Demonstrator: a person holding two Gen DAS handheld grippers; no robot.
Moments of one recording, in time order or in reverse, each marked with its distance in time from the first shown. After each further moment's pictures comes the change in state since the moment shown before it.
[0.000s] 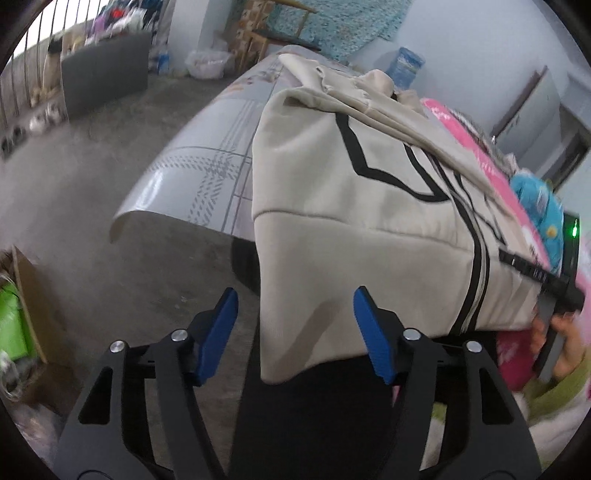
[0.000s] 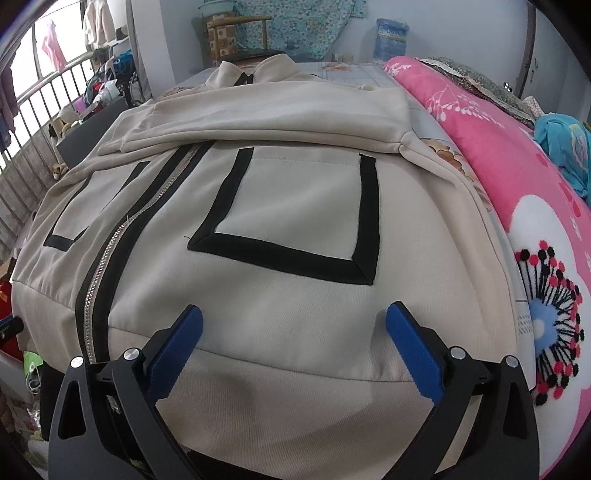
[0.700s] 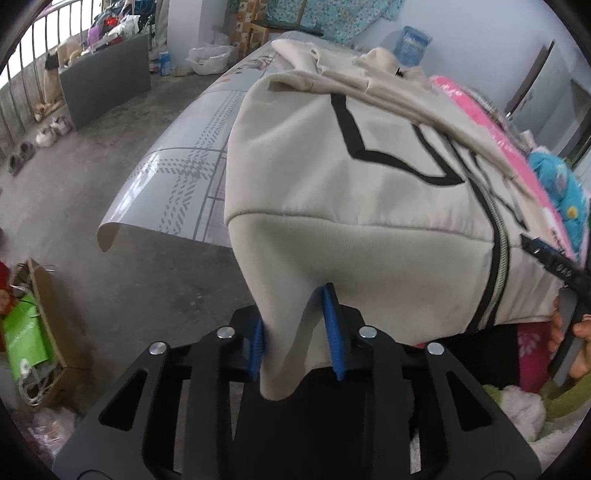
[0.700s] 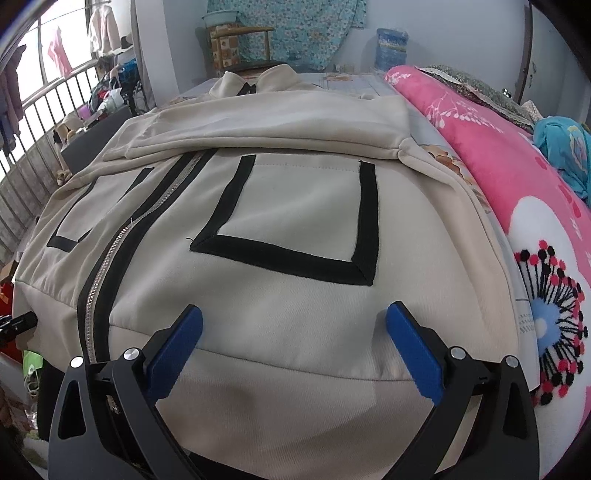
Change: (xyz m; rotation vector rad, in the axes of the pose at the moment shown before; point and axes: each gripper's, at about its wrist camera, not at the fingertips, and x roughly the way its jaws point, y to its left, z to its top) left arm 0.016 -0.031 0.001 0.087 0.064 0.148; right arm -0.002 -0.001 -0.006 -0.002 -0.054 0.012
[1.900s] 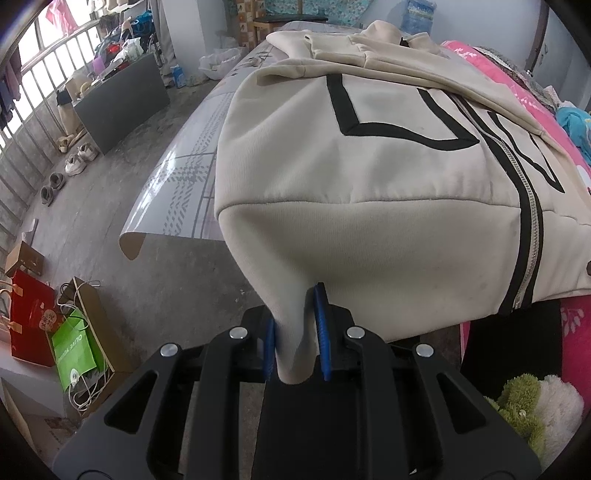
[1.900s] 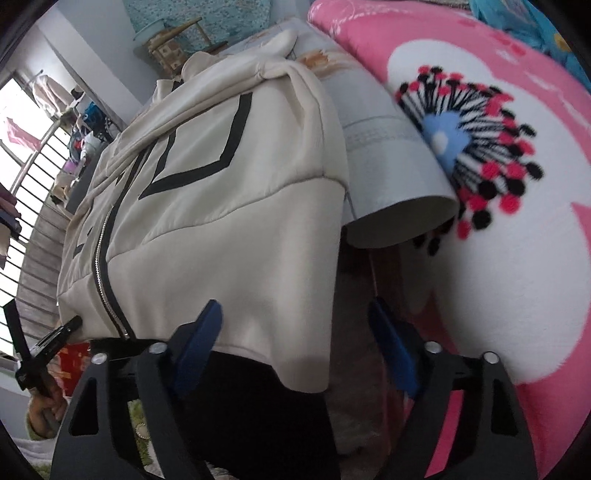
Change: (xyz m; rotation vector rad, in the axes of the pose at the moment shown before) left arm 0.001 -0.024 -0.002 0.109 0.036 0.184; right arm -0.039 -0.101 -0.073 0.349 0.184 0.151
